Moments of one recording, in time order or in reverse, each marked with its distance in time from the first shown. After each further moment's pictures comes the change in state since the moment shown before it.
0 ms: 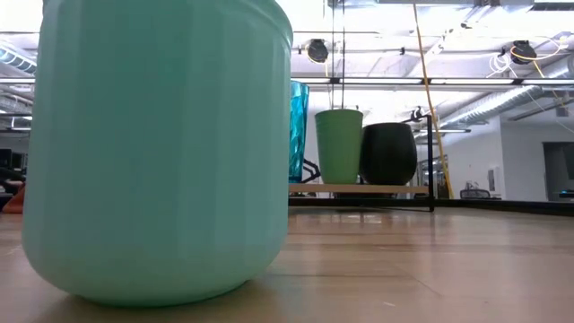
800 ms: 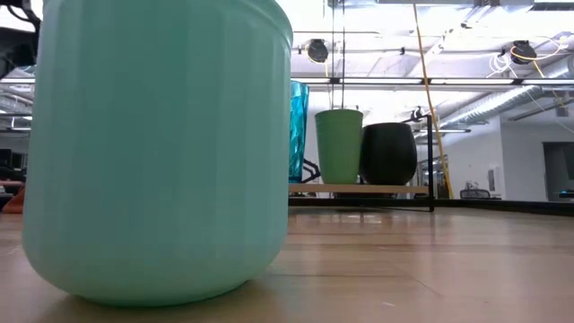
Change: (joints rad) left arm -0.585 0.358 0.501 -0.304 -0.253 0.191; right arm 0.006 -0.021 0.000 0.132 0.009 0.028
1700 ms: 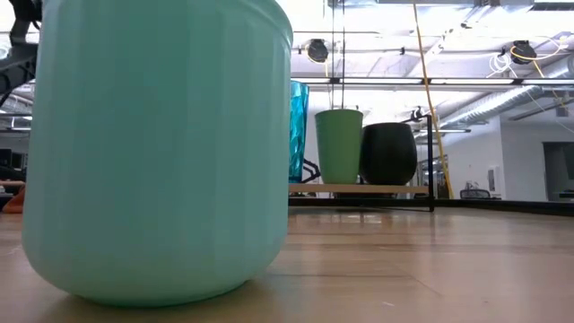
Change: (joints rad) left arm -0.201 -0.081 -0.033 -0.110 0.094 -0.165; right arm 0.000 0.056 0.000 0.093 0.002 0.000
